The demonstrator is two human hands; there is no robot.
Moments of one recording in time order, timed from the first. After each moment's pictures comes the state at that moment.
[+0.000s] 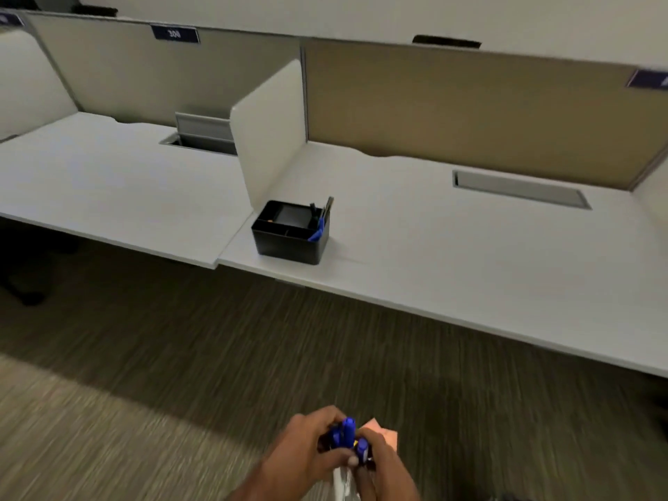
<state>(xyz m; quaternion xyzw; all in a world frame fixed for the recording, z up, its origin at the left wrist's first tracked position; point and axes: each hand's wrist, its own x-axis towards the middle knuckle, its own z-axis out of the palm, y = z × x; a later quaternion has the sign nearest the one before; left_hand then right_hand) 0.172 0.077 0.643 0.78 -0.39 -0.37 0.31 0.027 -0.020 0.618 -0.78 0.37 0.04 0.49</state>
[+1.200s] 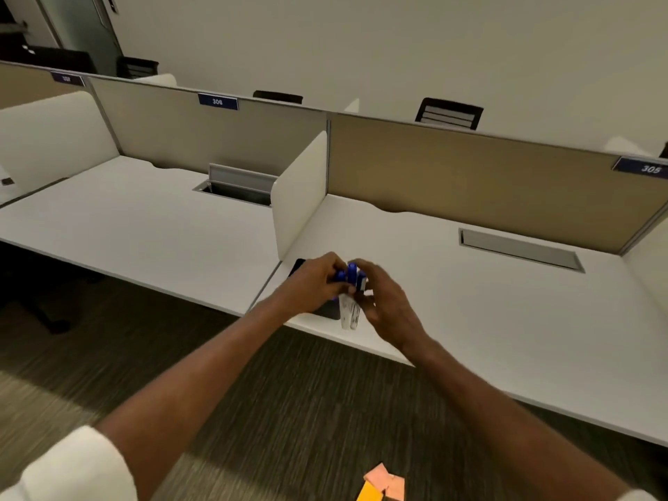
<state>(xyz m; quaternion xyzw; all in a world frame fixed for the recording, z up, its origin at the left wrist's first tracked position) 0.385 -0.030 0.899 0.79 -0.48 -0.18 0.33 0.243 -0.157 0.857 -0.90 0.12 -0.25 0.33</state>
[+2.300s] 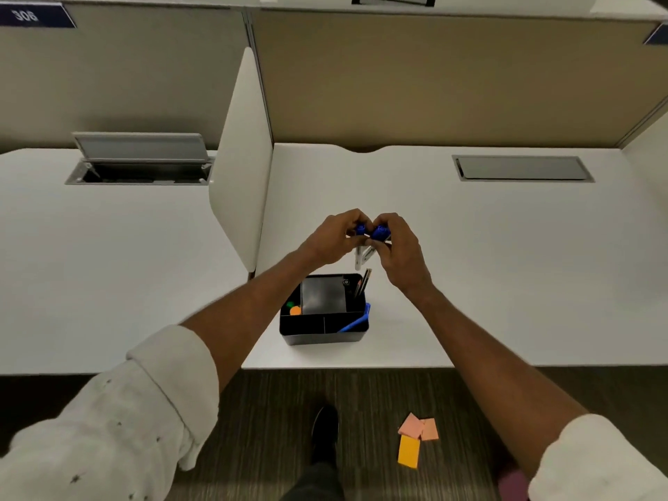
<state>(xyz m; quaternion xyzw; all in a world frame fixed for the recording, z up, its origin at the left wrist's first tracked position) 0.649 -0.283 0.770 0.67 -0.61 -0.28 0.32 0.477 -0.332 0.759 -0.82 0.37 -0.29 0.33</state>
